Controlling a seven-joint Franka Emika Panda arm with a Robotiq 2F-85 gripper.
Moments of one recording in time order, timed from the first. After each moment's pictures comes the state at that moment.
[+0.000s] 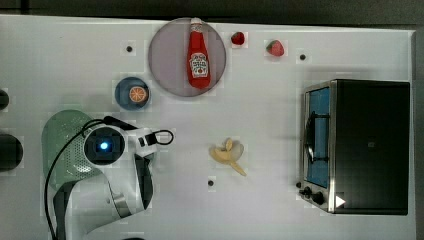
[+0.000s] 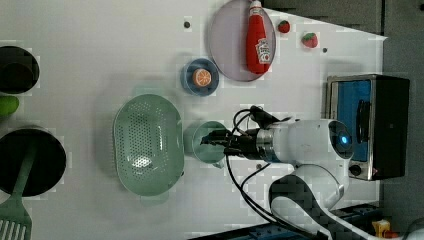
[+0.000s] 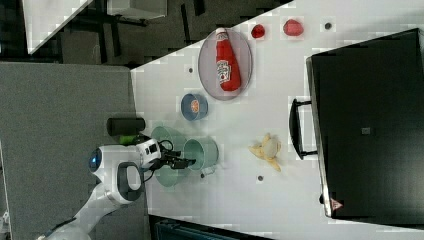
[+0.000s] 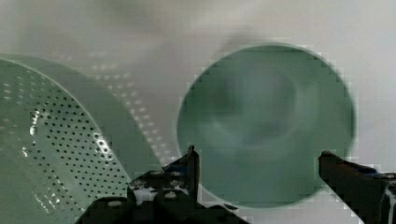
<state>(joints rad) 0.04 0.22 0.44 -2.38 0.15 0.96 -0.04</state>
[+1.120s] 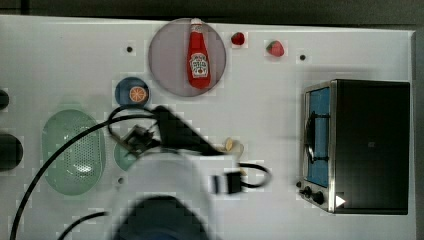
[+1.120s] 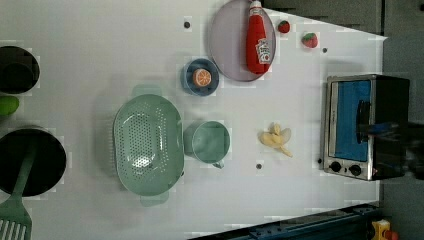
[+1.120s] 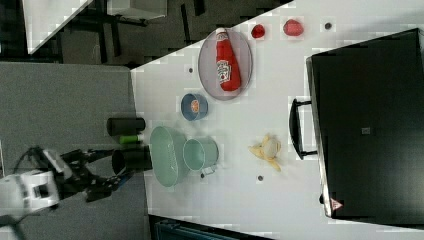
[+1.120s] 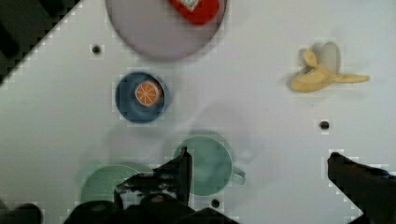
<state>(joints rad) 0.01 -0.42 0.09 -2.12 0.15 0.25 0.01</state>
